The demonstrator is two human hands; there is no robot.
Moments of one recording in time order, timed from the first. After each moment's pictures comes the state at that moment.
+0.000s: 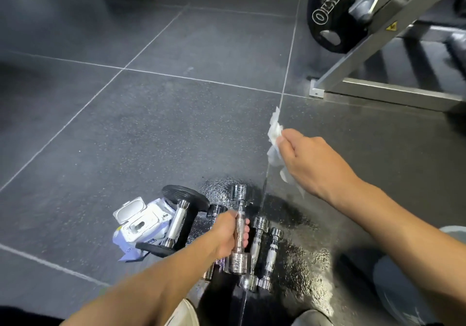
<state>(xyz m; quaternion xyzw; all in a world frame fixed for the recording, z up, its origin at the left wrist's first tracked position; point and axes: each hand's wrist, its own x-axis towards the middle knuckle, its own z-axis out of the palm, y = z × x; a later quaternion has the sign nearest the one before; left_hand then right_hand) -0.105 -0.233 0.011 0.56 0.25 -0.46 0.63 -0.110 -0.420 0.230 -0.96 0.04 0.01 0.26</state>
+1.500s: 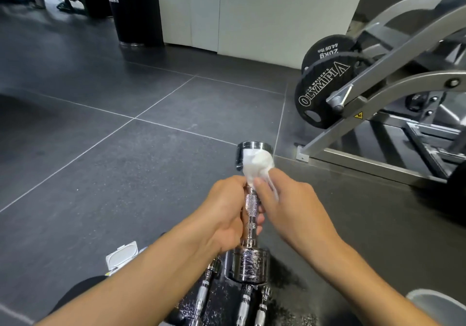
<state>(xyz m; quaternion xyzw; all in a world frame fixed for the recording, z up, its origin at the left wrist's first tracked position) -0.107 -0.231 0.313 0.57 0.10 -0.34 0.74 -0.144 -0.357 0.314 -0.95 0.02 -0.11 0.30</state>
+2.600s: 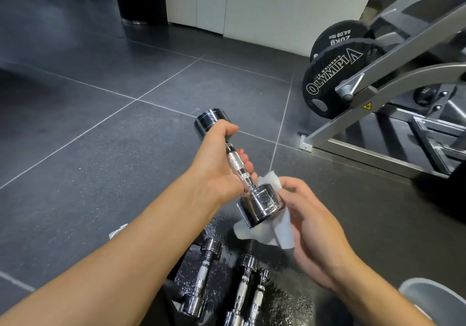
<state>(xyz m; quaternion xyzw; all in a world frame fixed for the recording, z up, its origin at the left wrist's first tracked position) -0.064 -0.213 0.316 0.38 0.20 -0.31 0.84 -0.180 -0.359 0.274 -0.62 0.12 0.02 0.78</state>
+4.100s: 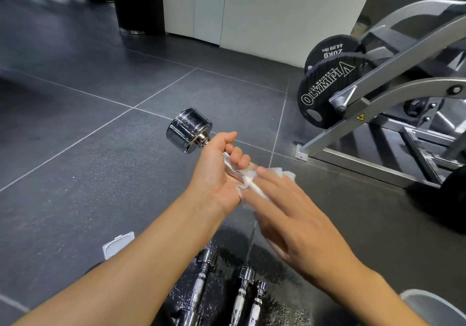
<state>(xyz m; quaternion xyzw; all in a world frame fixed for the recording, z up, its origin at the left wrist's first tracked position) -0.063 -0.218 0.318 0.26 0.13 -0.22 0.93 -0.160 -0.372 0.282 -0.91 -0.33 -0.23 0.09</state>
